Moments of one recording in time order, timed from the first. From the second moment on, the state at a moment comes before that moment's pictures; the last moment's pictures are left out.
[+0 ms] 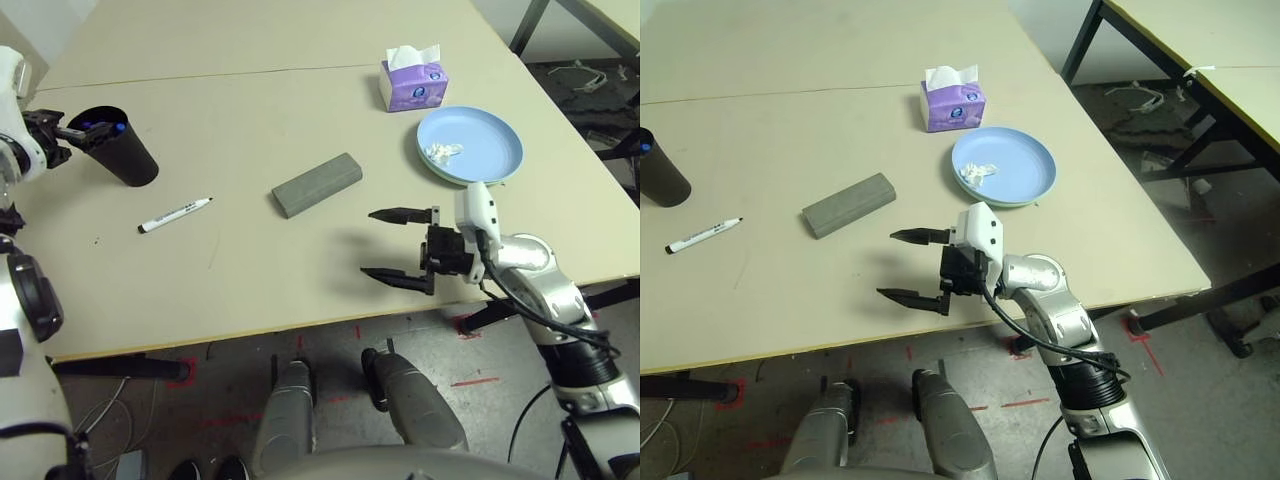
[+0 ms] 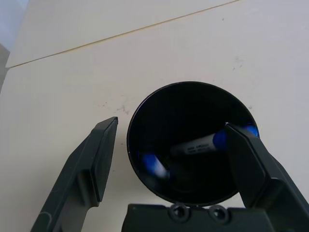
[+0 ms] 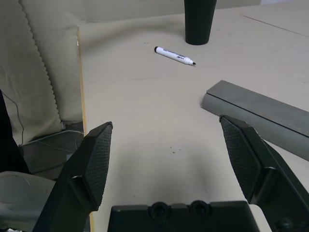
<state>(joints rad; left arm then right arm) -1.14 1.03 0.17 1.29 0.01 0.09 -0.75 -0.35 -0.45 0.17 -0.16 0.40 0.14 1.10</state>
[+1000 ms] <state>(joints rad) -1.12 1.03 0.24 1.29 -0.05 0.09 -0.78 -0.33 -0.44 0.20 -0.18 0.41 0.15 1.10</state>
